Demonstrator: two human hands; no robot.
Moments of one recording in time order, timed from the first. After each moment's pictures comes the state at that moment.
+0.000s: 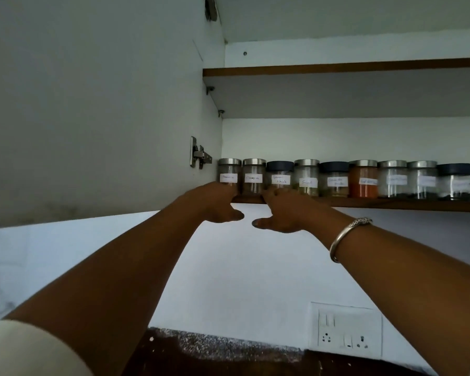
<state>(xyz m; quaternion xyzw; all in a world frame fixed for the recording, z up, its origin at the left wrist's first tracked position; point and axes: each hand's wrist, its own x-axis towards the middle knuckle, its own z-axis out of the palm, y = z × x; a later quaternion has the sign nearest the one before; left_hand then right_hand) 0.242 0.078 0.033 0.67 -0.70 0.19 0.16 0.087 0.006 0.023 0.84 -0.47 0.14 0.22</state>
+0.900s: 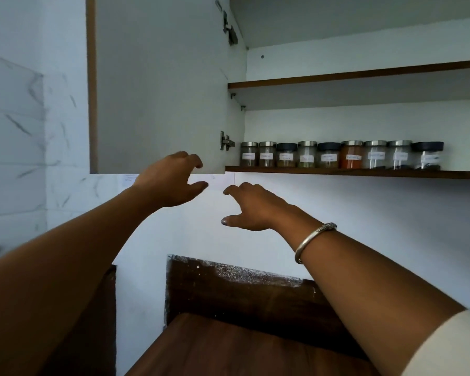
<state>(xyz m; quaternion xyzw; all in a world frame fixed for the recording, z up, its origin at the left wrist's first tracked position) 0.192 0.374 -0.002 0.70 -0.59 0.32 0.25 0.034 0.270 -0.030 0.93 -0.29 0.20 0.11</state>
